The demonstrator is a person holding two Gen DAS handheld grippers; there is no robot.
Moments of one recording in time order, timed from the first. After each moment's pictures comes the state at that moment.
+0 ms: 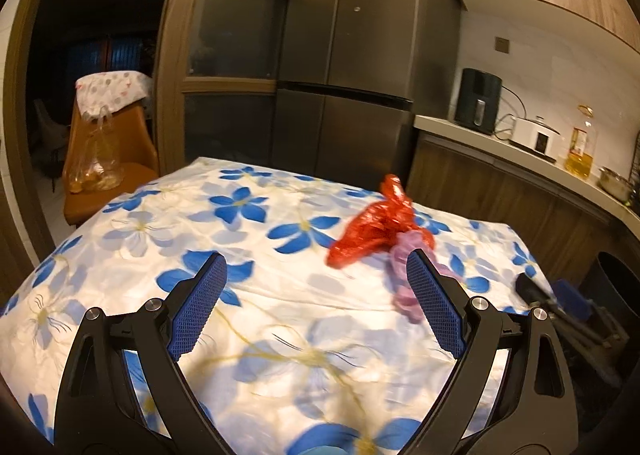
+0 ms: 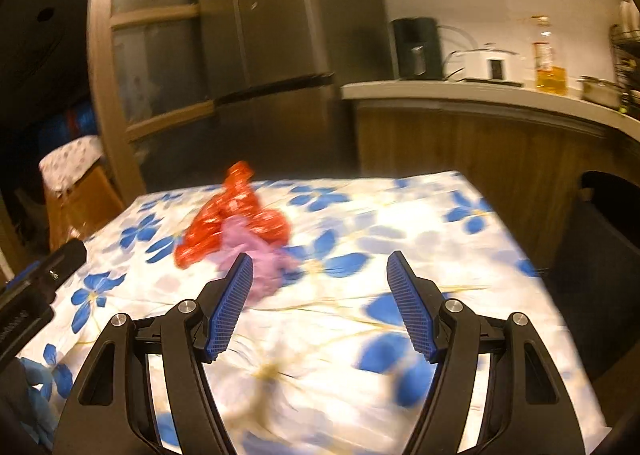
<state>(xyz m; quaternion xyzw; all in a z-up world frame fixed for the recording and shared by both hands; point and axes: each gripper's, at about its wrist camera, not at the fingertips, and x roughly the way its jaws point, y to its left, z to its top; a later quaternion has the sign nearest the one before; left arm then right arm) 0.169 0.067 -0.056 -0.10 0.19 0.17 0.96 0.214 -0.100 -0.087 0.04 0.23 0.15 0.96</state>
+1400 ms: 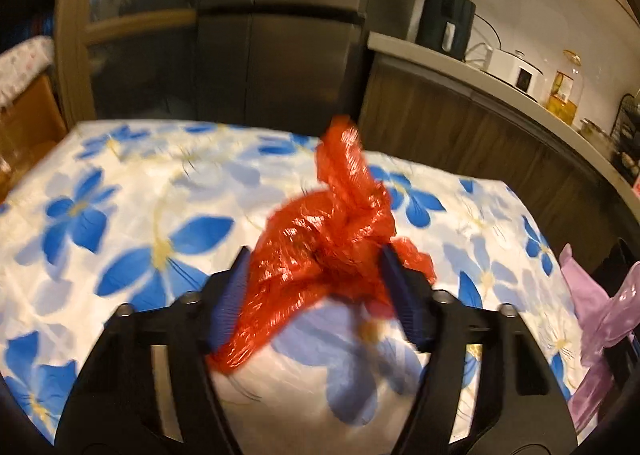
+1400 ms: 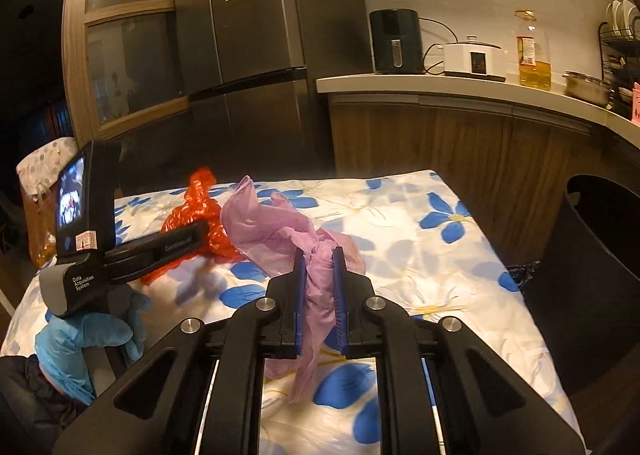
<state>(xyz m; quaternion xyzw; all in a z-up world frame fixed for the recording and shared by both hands) 0.370 0.066 -0.113 -0.11 0.32 0.04 0.94 0.243 -0.124 -0.082 0.04 0.24 0.10 0.96</state>
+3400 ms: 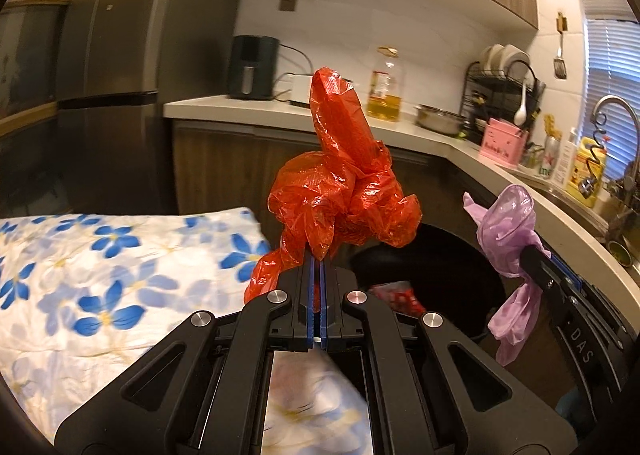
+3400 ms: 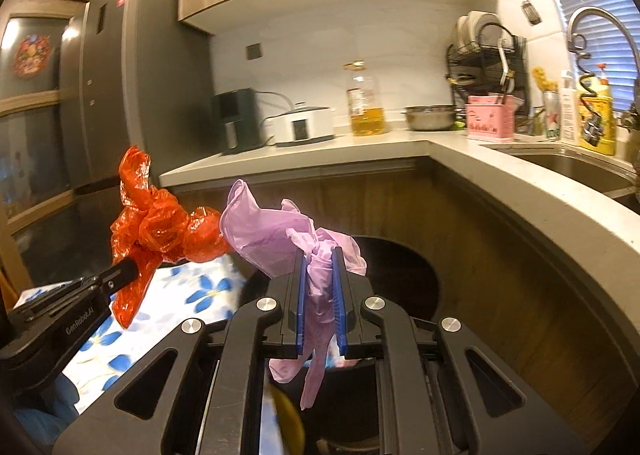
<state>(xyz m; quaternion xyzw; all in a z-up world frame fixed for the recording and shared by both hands) 0.259 -0.230 -0.010 -0.03 0.21 -0.18 0.96 0.151 -0.369 -0.023 0.09 0.13 -0.12 0.98</state>
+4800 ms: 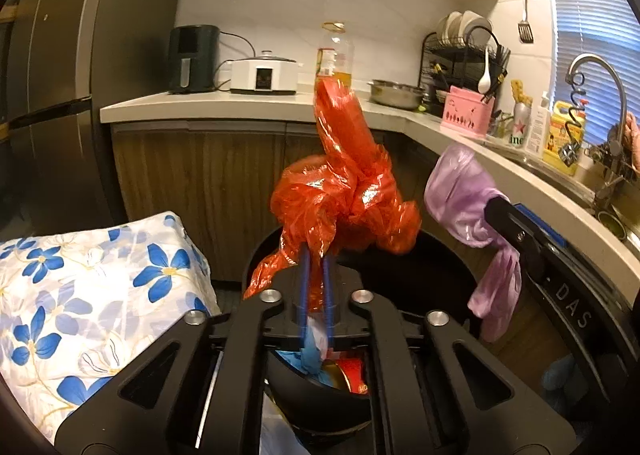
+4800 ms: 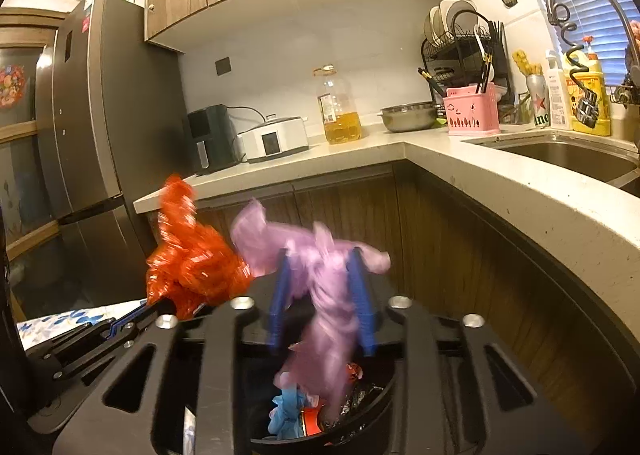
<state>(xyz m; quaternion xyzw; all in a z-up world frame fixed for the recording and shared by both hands) 0.299 -0.314 -0.035 0.01 0.23 -0.25 0.94 0.185 -0.430 -0.031 0.13 0.11 -0.13 0.98</state>
